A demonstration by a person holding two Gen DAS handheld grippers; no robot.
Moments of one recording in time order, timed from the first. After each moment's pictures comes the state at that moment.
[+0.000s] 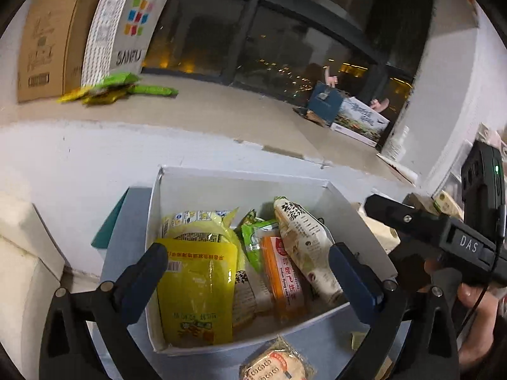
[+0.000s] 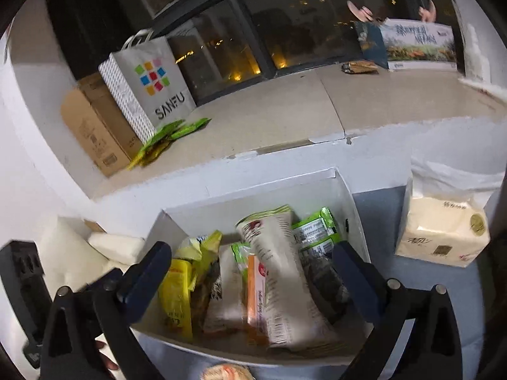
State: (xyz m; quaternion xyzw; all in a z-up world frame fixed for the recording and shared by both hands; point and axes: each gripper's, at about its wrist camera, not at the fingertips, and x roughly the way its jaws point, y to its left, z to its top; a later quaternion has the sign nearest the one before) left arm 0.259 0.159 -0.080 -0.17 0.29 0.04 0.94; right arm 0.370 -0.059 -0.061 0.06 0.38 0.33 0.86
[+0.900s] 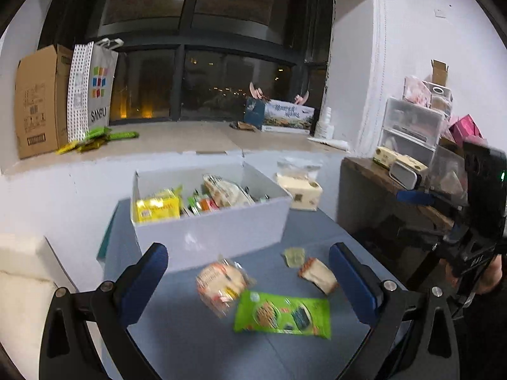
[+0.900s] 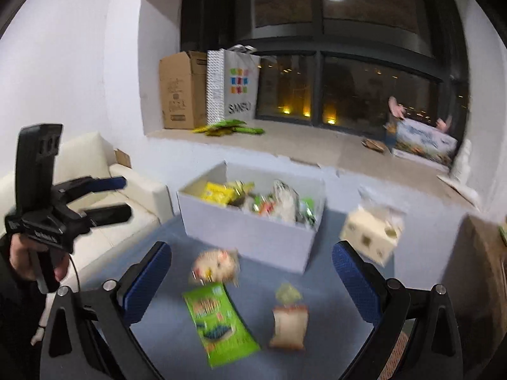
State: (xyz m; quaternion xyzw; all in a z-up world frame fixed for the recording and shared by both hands) left arm 0.058 0.034 -0.052 -0.06 0.24 -0.03 0.97; right arm 0.150 -0.208 -0.019 -0.11 0.23 0.41 0.88
